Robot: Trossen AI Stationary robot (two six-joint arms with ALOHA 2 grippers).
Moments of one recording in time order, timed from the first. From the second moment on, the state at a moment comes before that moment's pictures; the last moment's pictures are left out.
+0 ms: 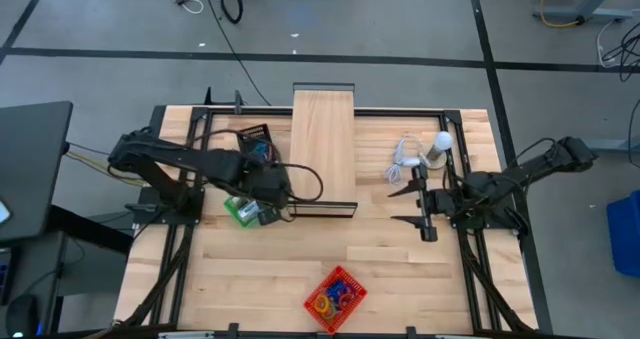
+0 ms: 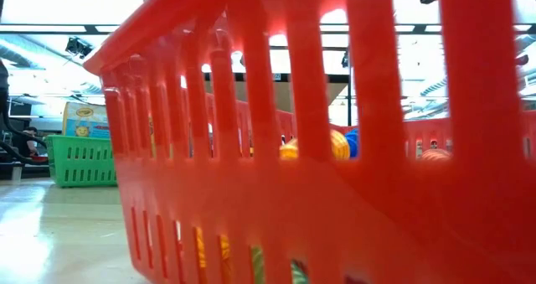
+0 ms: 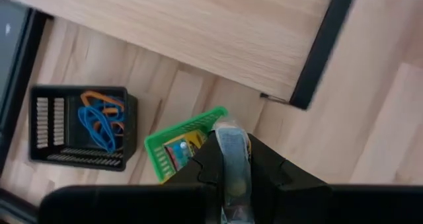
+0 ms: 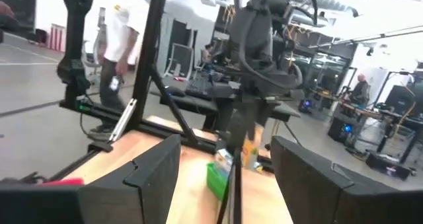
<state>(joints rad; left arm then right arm) -0.25 1.53 1.49 -1.28 -0.38 -0.53 0.37 0.70 0.36 0.45 0.21 -0.29</state>
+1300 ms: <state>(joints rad) -0.36 1.44 1.49 -0.59 -0.21 -0.30 0.57 0.65 0.29 0.46 0.39 -0.37</state>
